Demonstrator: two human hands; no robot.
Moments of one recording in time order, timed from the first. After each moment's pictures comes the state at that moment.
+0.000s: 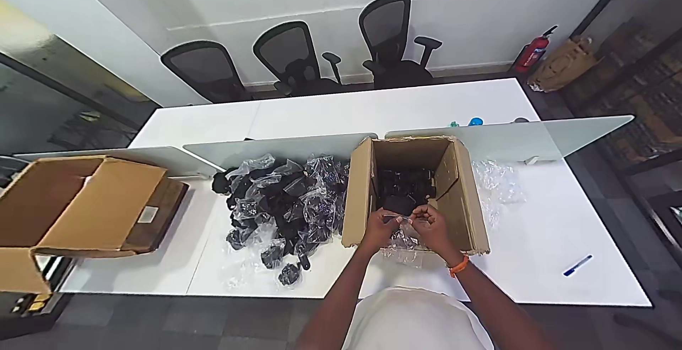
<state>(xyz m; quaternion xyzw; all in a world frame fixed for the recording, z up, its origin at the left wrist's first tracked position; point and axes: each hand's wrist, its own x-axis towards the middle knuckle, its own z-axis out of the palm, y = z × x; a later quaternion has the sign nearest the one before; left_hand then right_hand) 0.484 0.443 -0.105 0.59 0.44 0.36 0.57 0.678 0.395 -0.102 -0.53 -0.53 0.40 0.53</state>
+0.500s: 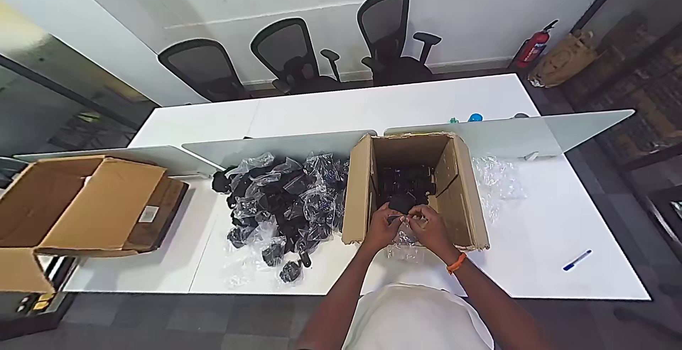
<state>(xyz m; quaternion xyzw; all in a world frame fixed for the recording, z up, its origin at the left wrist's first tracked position) 0.487 0.440 -0.111 0.68 0.39 0.36 0.49 0.674 0.390 -0.105 -0.61 -0.62 0.27 0.41</state>
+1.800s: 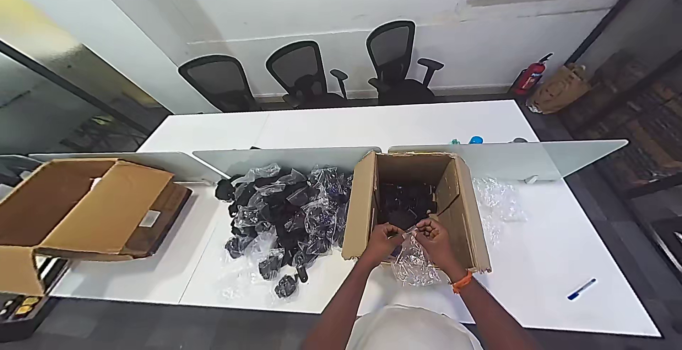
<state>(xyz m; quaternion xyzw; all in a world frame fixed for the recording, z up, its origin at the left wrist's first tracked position) 0.484 0.443 -0.108 0.57 0.42 0.32 0.63 0.682 0.396 -0.098 -0.52 -0.46 0.47 0.55</state>
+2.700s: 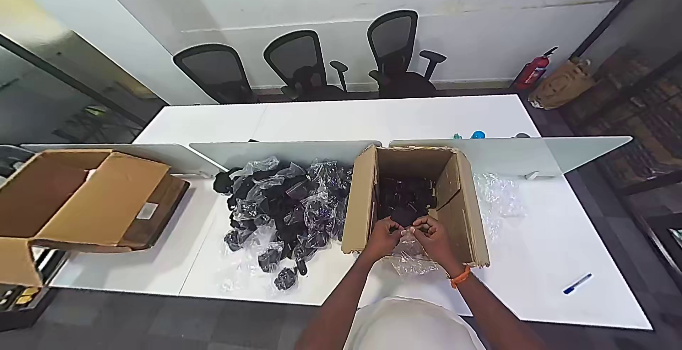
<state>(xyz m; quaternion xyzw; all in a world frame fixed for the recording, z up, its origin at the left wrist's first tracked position) 0.486 0.446 -0.109 0.67 0.42 0.29 0.54 0.678 0.392 -0.093 -0.53 -0.51 0.45 0.51</state>
